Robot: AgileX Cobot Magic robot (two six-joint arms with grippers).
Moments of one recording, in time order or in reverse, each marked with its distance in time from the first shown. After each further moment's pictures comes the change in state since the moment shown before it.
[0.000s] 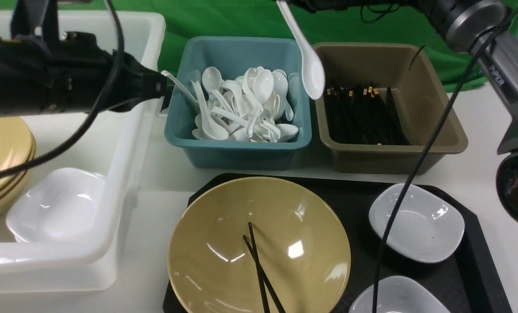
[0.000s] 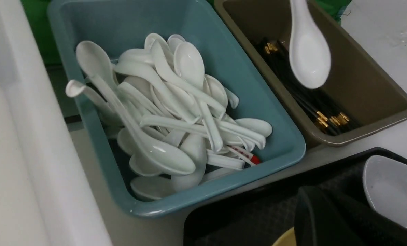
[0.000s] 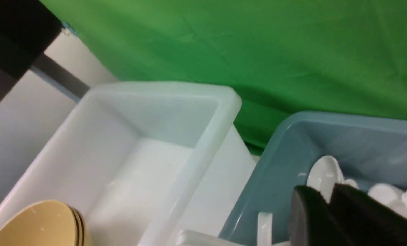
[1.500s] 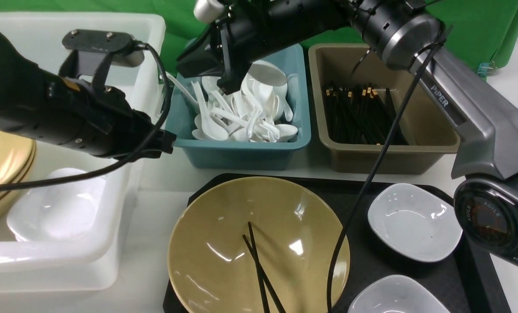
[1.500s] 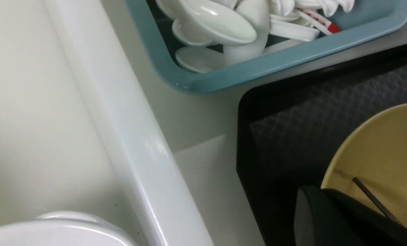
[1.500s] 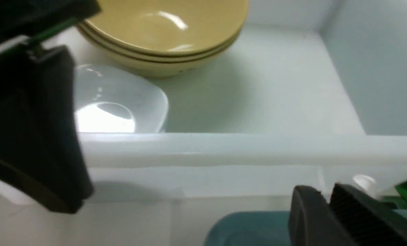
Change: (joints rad) right arm 0.186 0.004 -0.022 -0.010 0.290 -0.938; left arm -0.062 0.091 -0.021 0.540 0.130 -0.445
